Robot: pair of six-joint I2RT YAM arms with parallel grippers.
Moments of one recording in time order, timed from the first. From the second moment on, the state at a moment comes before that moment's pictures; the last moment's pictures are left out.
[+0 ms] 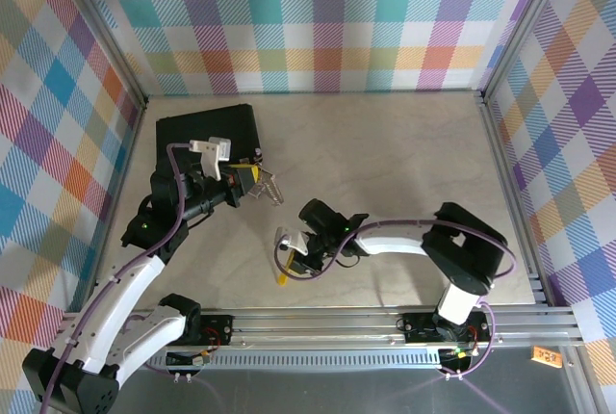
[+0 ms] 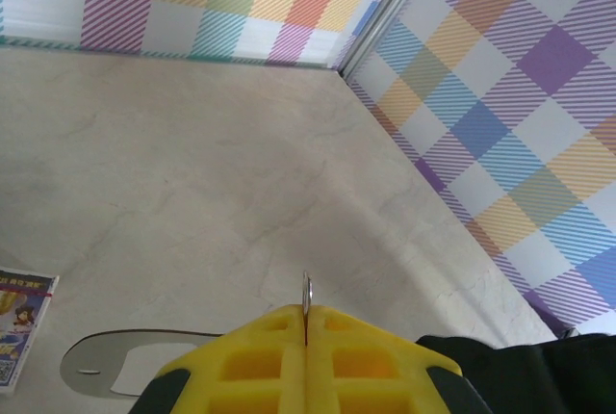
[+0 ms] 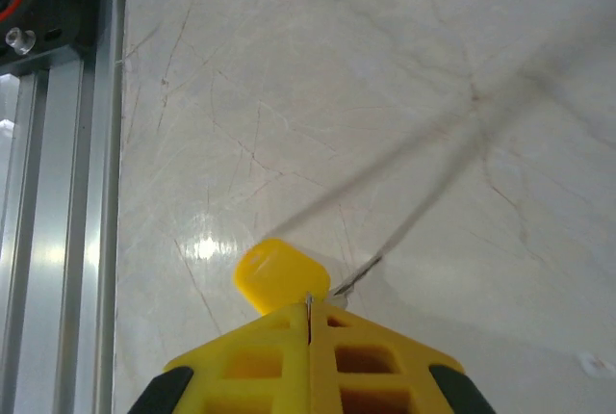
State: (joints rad) left arm -0.34 0.84 0.81 -0.26 0.42 -0.39; right arm 1.01 1.66 0.86 -0.15 -0.46 -0.23
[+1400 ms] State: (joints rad) left arm -0.34 0.74 0.51 0.02 0.48 -0.58; right arm 1.01 1.76 1.14 -0.89 -0.15 0.13
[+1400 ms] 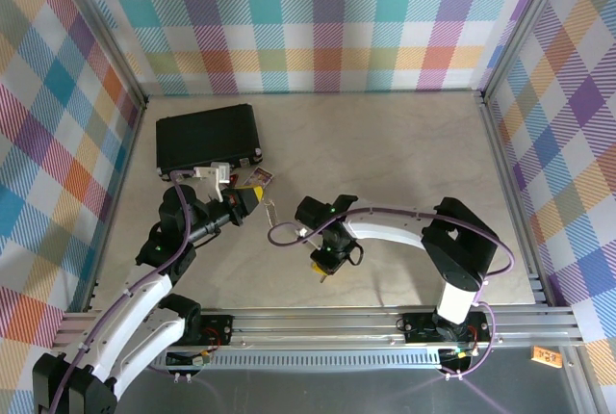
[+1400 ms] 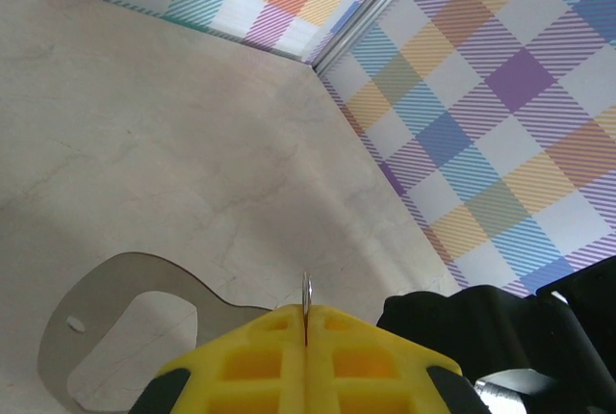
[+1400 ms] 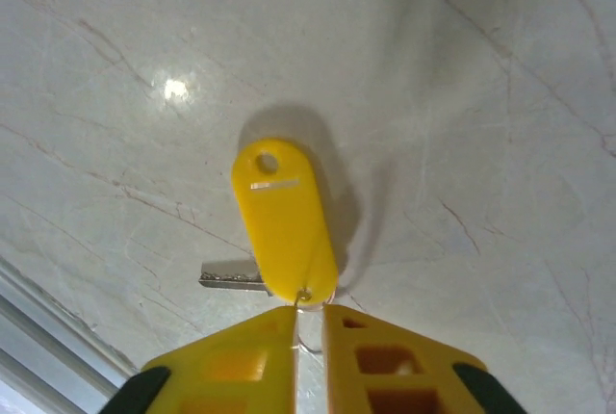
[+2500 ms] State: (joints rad) left arm -0.34 0.74 0.48 0.17 0.61 -0.64; right arm 1.02 1.42 0.63 -0.35 -0.20 0.42
